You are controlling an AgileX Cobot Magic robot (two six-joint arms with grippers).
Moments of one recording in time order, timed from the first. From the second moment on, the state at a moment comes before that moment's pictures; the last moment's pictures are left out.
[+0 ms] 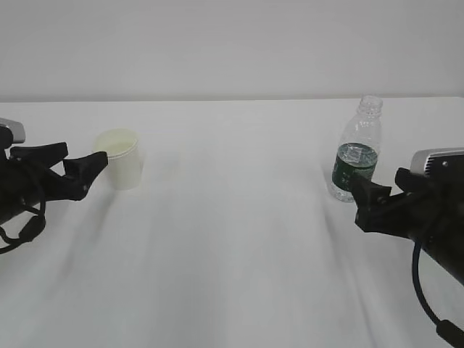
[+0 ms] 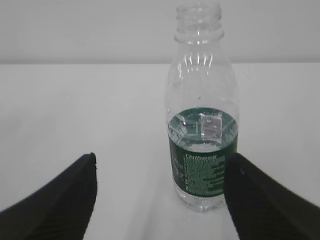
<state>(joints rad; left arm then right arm) -0.03 1.95 -0.56 0.40 -1.16 -0.21 0.33 1.77 -0.30 0.07 -1.15 0.04</state>
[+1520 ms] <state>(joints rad) -0.04 0.98 -0.36 0.44 -0.69 -0.43 0.33 0.79 -0.36 0.11 -0.18 -0.05</state>
